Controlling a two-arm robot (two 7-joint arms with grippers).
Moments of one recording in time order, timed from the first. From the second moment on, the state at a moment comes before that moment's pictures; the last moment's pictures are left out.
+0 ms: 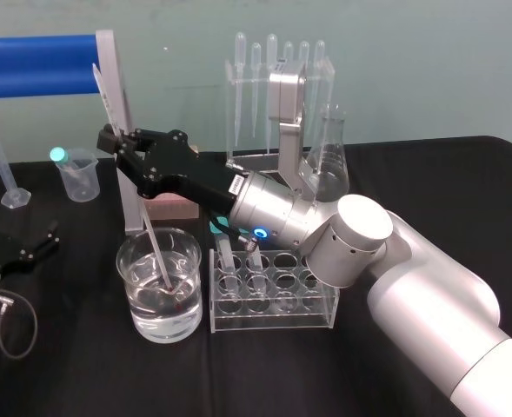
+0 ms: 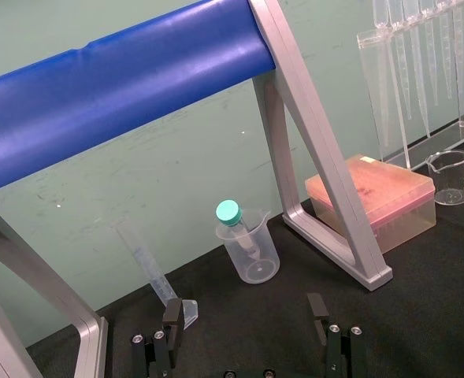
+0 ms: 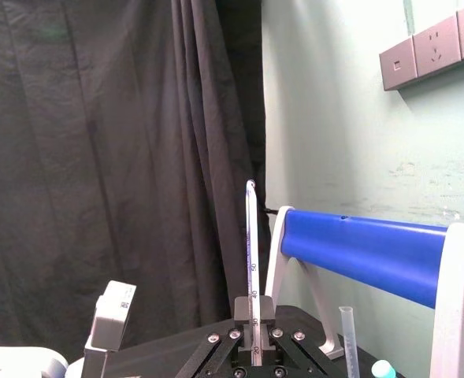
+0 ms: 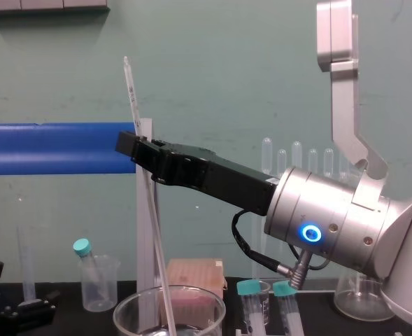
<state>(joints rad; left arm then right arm) -0.20 0.60 0.45 -1.41 -0.25 -0.12 0.03 0.56 0.17 -0.59 -1.17 0.67 -0.17 0.74</state>
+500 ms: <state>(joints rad) -0.20 0.60 0.45 -1.41 -0.25 -0.12 0.03 0.56 0.17 -0.59 -1.17 0.67 -0.17 0.74</state>
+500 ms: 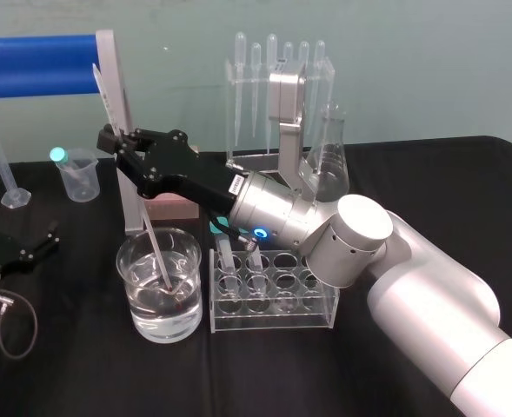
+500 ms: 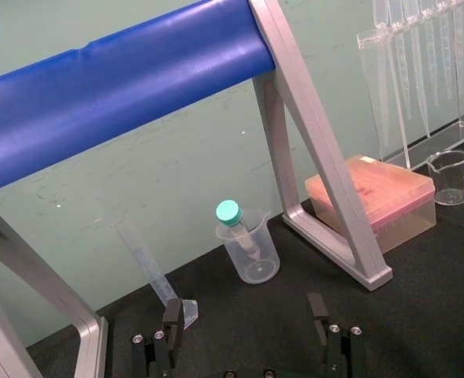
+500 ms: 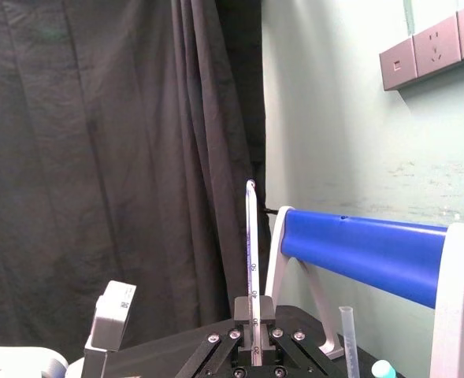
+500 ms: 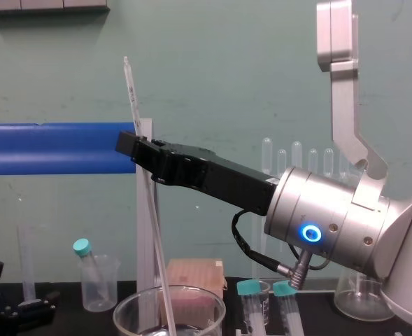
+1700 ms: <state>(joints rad) -0.20 0.60 0.45 -1.41 -0.25 -0.12 0.03 0.56 0.17 -0.59 -1.17 0.67 -0.17 0.74</state>
